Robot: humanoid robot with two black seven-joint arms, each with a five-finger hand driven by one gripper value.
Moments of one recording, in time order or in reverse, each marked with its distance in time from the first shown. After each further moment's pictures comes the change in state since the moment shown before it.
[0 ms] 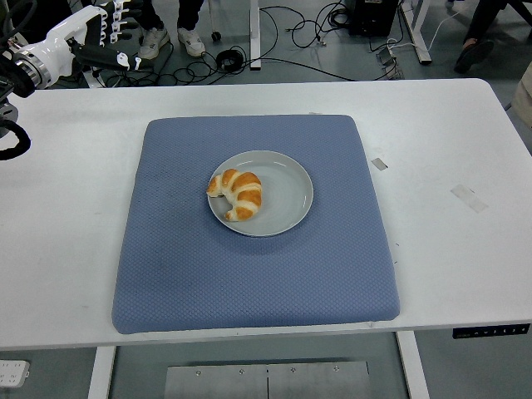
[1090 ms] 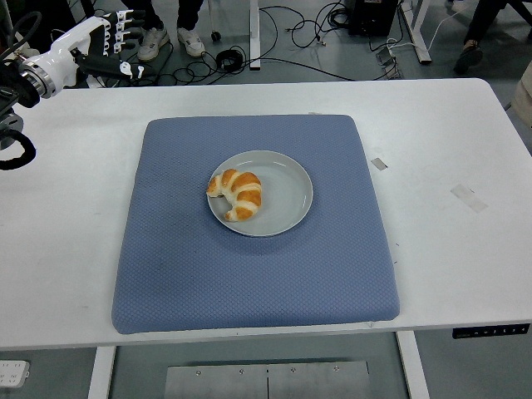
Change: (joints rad) left arm 0.032 -0.004 -0.034 -0.001 0.004 0.000 -0.003; right arm 0.000 0.000 0.000 0.000 0.000 0.000 -0.001
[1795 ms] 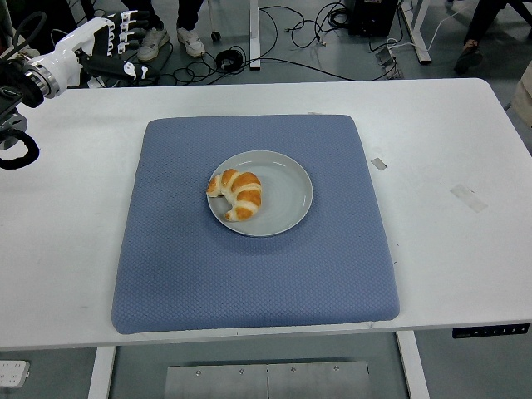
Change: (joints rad) left arm -0.004 -0.010 0.007 0.000 0.007 0.000 0.002; right arm 0.000 0.000 0.000 0.000 0.000 0.000 0.001
